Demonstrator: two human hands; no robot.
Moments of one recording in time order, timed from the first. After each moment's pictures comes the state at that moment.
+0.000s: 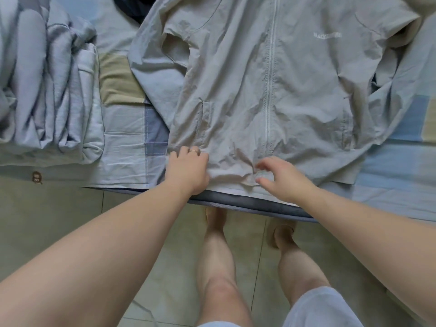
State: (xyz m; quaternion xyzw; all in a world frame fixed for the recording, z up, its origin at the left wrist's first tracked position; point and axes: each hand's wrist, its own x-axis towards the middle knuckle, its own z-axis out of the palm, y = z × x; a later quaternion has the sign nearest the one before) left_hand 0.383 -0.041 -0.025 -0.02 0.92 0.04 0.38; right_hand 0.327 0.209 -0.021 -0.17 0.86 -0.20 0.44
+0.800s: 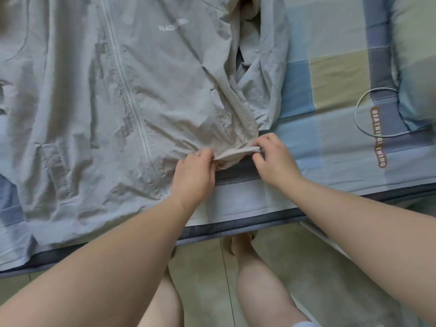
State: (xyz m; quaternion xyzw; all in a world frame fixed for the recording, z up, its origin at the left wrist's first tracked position) left_hand 0.294 0.242 -0.093 0.04 0.94 0.26 0.22; right_hand 0.270 0.449 -0.079 0.05 0.93 -0.28 0.22
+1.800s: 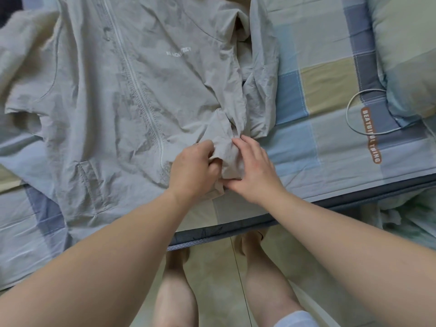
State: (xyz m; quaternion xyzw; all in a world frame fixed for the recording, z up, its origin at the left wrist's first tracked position) left_hand 0.258 0.233 -0.010 0.02 0.92 0.34 0.18; right_hand 0.287 0.400 -0.021 0.02 0.92 -0.31 0.26
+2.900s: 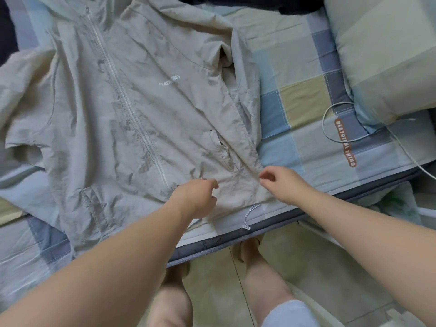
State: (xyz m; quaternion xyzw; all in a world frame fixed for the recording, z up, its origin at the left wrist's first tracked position) left_hand 0.249 0.226 -0.011 0.18 0.84 0.11 0.49; right_hand 0.275 0.471 0.001 0.16 0.87 -0.26 0.40
